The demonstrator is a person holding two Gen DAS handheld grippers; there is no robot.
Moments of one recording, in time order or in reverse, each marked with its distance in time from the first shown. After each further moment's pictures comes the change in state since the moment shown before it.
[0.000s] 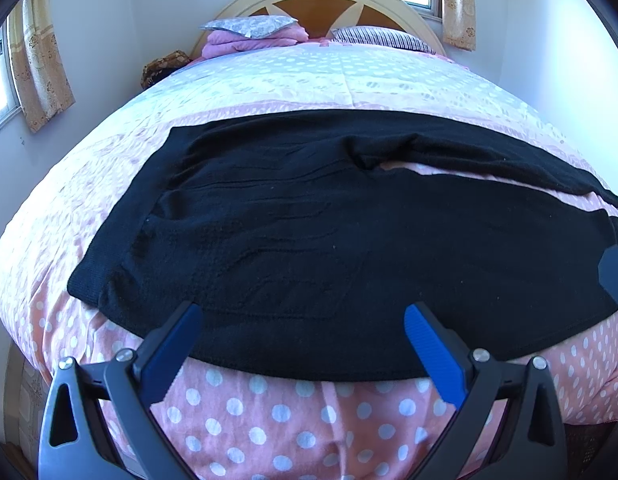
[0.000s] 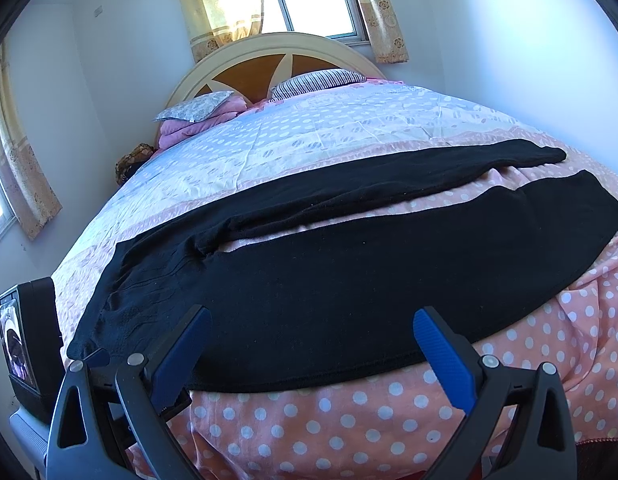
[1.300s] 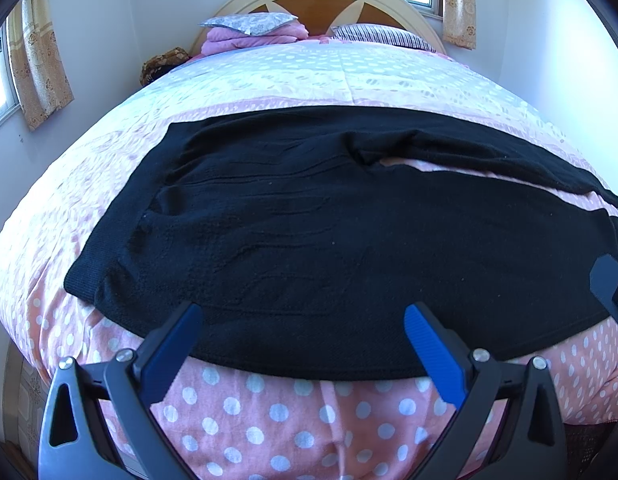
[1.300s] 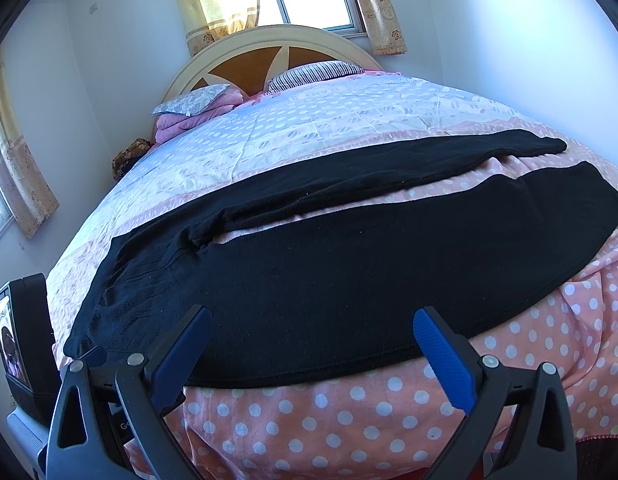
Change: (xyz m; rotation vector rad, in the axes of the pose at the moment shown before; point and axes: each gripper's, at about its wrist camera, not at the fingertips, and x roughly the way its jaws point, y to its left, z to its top) left arm 0.004 -0.002 -0.001 -0.004 0.009 -0.003; right arm 0.008 -0.003 -0.006 0.000 0.023 -0.006
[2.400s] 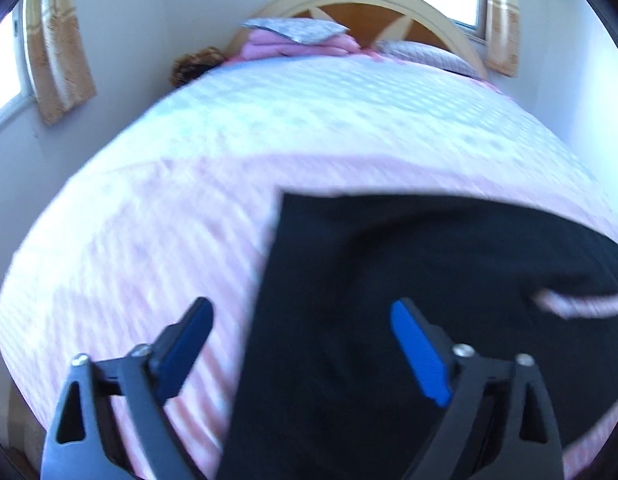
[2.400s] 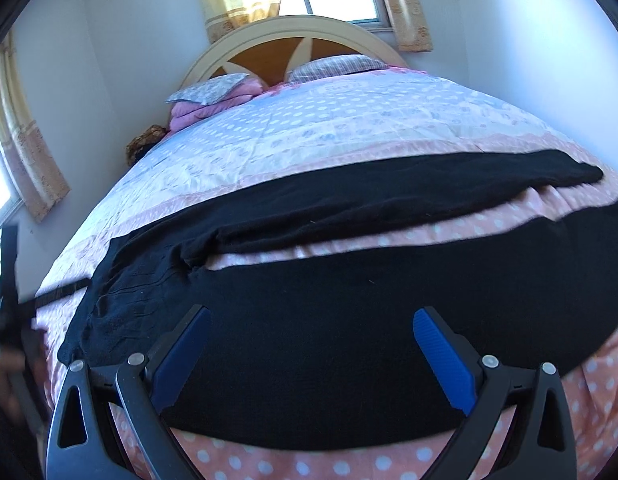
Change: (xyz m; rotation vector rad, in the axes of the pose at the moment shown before) left arm 0.058 0.154 0.124 -0.073 -0.024 0.062; right arm 0.041 -0.004 0.042 -0.077 0.034 0.082
